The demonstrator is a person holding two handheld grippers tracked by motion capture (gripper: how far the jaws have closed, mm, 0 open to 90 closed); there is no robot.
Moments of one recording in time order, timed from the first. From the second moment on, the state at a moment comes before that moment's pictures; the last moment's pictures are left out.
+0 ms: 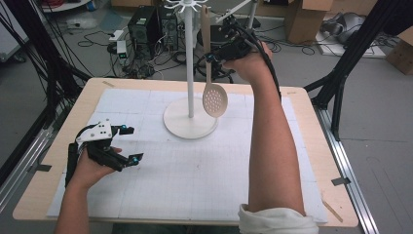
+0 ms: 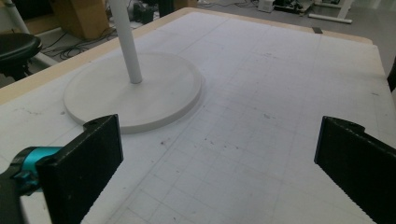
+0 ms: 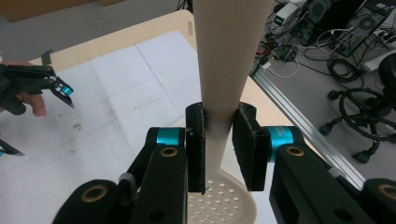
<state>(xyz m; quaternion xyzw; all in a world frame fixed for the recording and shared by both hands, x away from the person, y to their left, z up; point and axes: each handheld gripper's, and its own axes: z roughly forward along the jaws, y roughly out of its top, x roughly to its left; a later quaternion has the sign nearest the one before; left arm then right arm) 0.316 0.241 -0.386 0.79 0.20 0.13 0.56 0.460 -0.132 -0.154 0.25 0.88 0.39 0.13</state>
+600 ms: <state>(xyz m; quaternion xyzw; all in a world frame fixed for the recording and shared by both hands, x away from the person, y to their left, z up) 0.315 0.243 -0.386 0.79 0.20 0.13 0.56 0.468 -0.120 -0.157 0.25 0.88 0.38 0.13</state>
